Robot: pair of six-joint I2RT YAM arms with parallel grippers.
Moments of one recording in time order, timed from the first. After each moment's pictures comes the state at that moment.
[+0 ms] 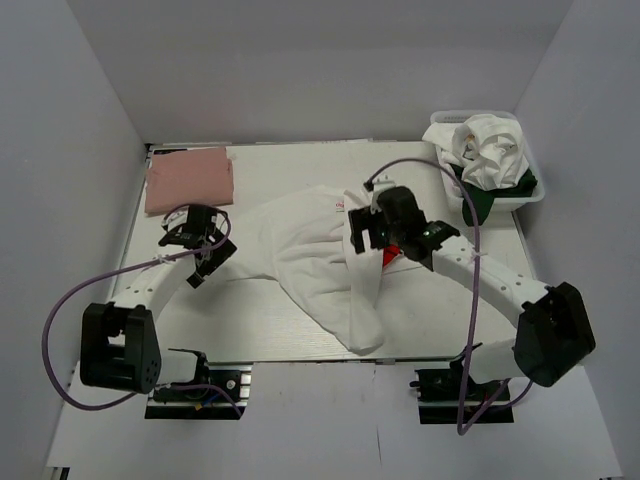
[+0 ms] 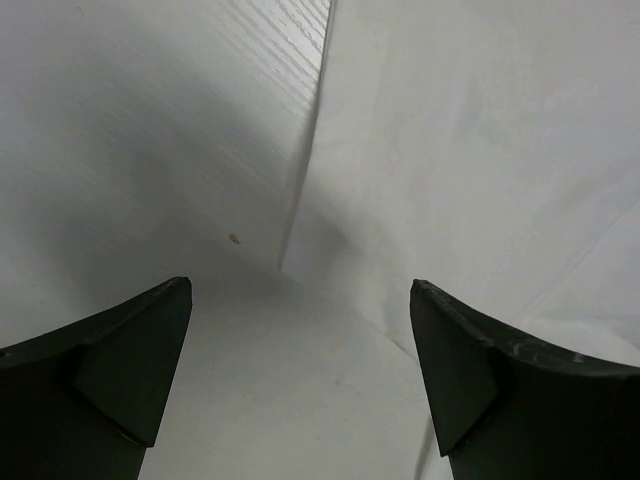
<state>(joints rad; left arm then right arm) -0.14 1.30 0.81 -0.62 -0.29 -0.87 0.61 1.39 1.05 -0.28 0.07 0.13</state>
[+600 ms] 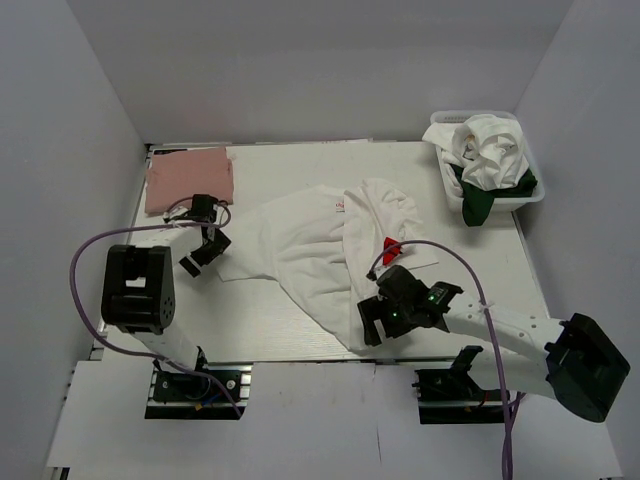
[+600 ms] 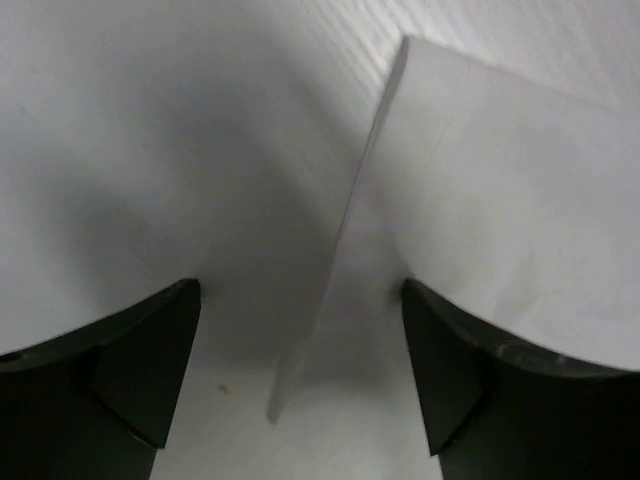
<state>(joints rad) -0.06 1.65 0.94 -0.50 -0.38 -0.86 0.88 1.12 0.52 -0.53 -0.11 0.42</state>
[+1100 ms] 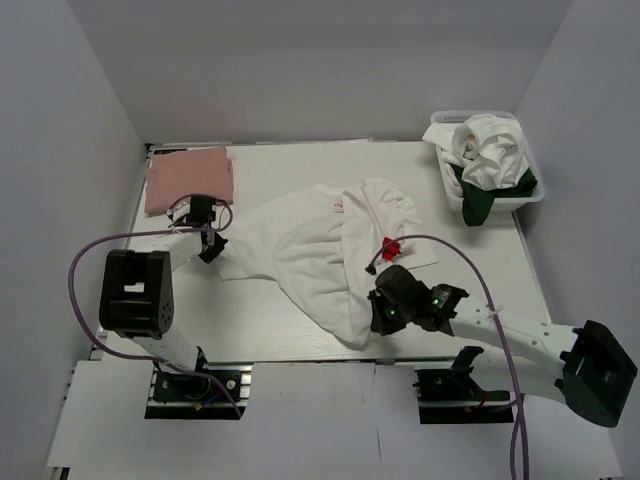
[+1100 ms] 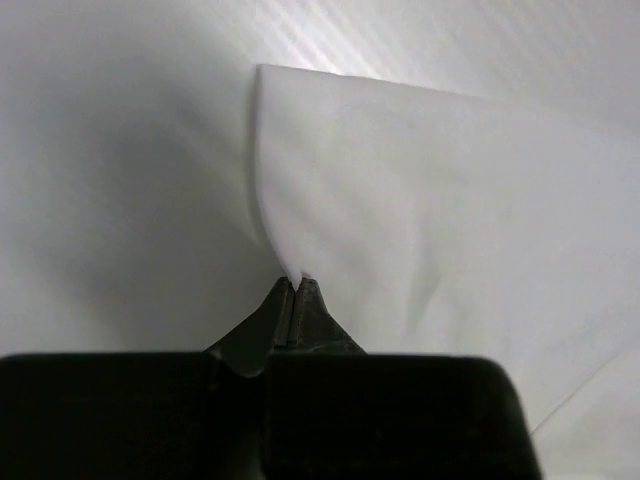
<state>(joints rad) -0.06 1.66 0.91 -0.30 -0.29 -0.81 0.95 1.07 0.52 -0.47 -0.08 0.49</state>
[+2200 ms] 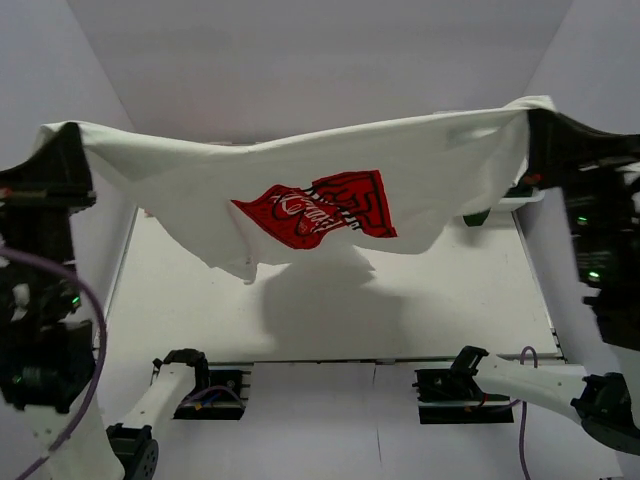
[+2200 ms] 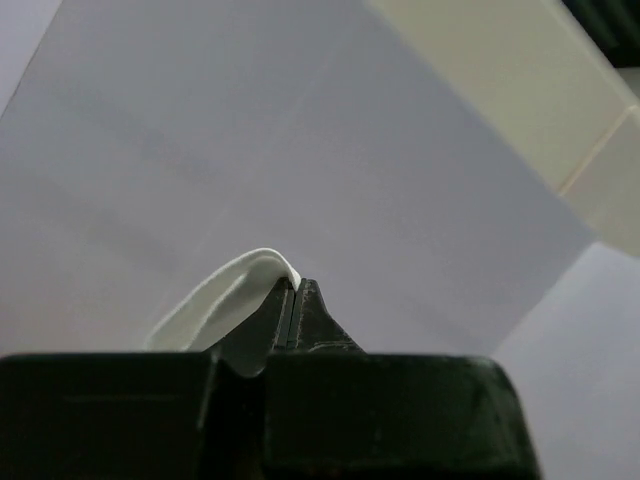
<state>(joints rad) -0.07 0.81 1.75 -0.42 -0.21 -0.64 0.92 0.88 1.70 -0.20 0.61 -0.05</state>
